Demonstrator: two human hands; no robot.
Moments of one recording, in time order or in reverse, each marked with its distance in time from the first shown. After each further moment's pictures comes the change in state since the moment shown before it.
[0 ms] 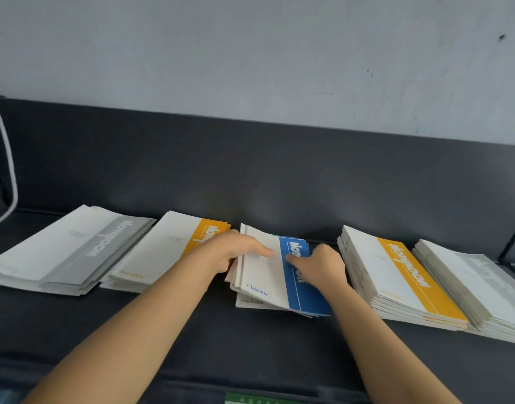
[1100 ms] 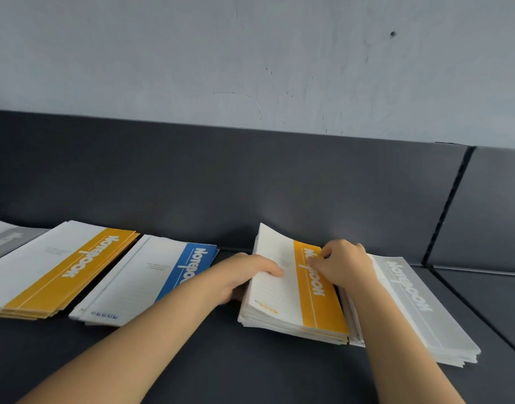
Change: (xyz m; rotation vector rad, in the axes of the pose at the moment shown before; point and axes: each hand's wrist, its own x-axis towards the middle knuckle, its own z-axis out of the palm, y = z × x) left_hand 0.020 0.052 0.185 -0.041 -0.234 0.085; right_hand 0.080 0.144 -0.146 -0.303 0.076 -0.126
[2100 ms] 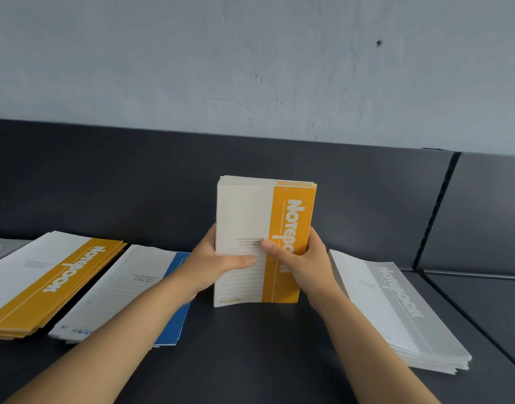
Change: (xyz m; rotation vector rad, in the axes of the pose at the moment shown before) left_hand -0.010 0.001 -0.028 0.066 0.251 0.510; right_hand -0.025 -0.041 0.009 1.076 -0.022 -0.198
